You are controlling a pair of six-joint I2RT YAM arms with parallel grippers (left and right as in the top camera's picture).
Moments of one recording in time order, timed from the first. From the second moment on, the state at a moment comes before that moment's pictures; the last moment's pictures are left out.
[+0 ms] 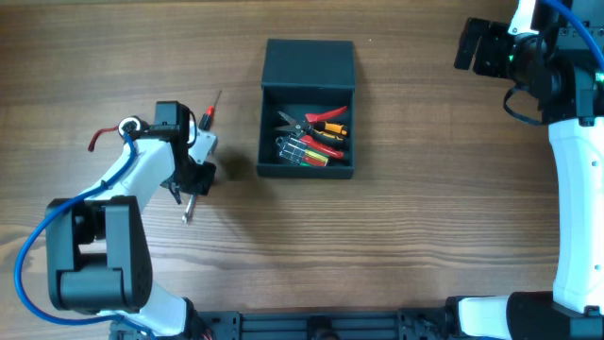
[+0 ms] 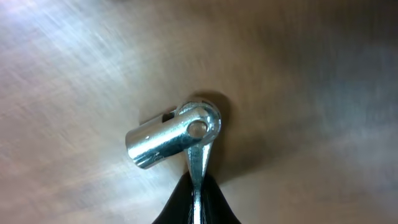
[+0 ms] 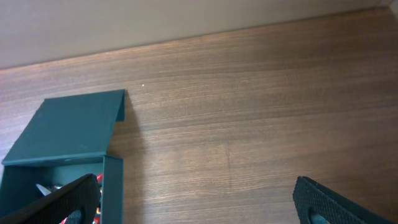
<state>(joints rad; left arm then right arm) -0.01 1.75 0.96 -0.73 0.01 0.29 0.01 1.55 1.85 -1.09 0.07 0.14</state>
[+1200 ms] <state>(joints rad) -0.58 1.76 1.64 -0.80 0.01 0.74 0.01 1.55 1.85 -1.12 0.07 0.14</state>
